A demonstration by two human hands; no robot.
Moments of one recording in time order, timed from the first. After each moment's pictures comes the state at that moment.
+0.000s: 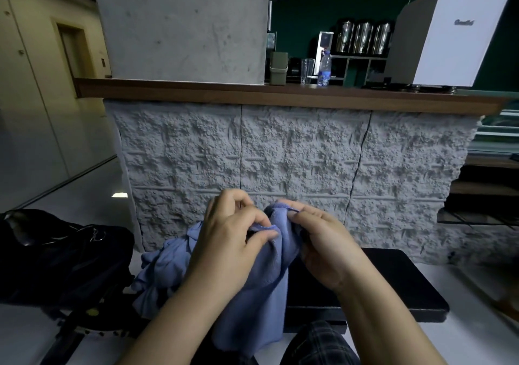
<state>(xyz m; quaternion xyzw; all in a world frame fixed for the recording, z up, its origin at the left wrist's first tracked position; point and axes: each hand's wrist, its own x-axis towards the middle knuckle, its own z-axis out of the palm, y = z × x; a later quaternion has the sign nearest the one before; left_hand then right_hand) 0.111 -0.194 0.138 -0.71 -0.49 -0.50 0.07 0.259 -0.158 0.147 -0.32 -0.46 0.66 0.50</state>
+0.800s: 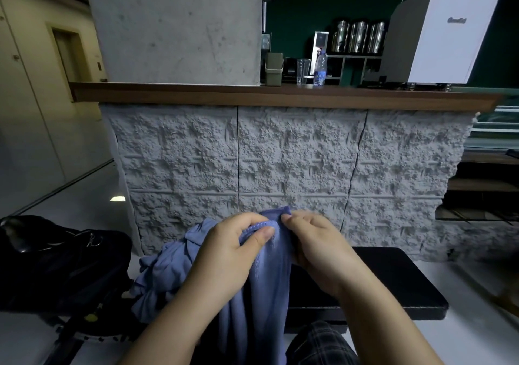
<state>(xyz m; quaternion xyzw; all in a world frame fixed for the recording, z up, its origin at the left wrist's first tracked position) 0.119 -0.199 0.138 -0.66 -0.48 -0.53 -0.21 0.264 -0.163 0.140 -0.32 -0.56 0.62 0.45</state>
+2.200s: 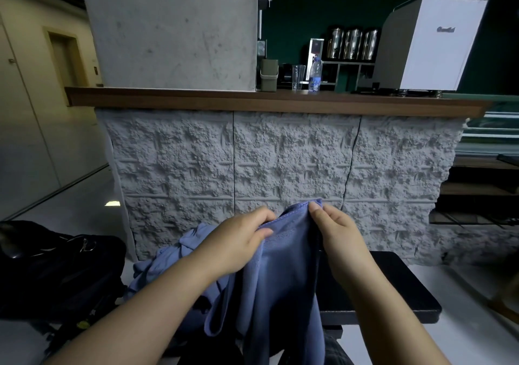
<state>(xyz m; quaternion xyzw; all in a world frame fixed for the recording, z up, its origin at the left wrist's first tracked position) 0.111 -0.141 0.128 -0.83 -0.44 -0.32 -0.08 0.297 -0.144 0.130 -0.35 -0.54 0.50 0.58</state>
